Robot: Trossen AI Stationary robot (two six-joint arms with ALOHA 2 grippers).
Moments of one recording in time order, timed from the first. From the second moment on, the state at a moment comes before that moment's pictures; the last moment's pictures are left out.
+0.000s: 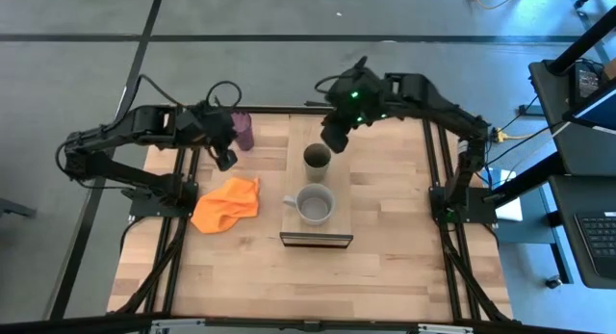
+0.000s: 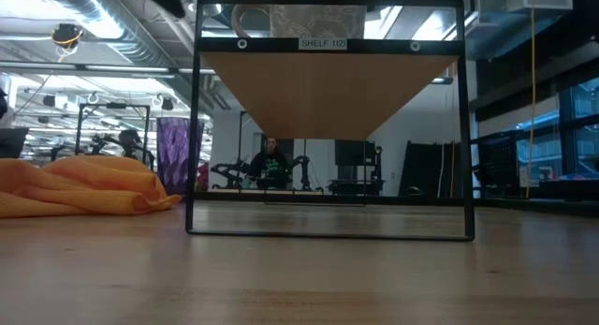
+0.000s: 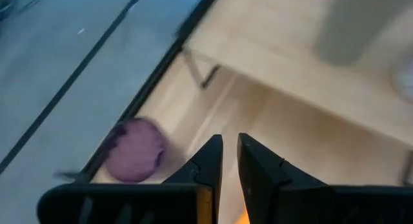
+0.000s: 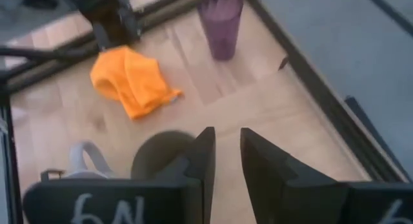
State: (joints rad) left arm 0.14 1.06 1.40 -1.21 -0.39 -0.23; right arm -0.19 1.86 2.36 -1.31 0.08 0.28
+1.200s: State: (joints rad) left arm 0.99 1.41 1.33 -1.25 -0.06 -0.13; right arm -0.34 1.73 2.36 -1.48 0.27 0.35
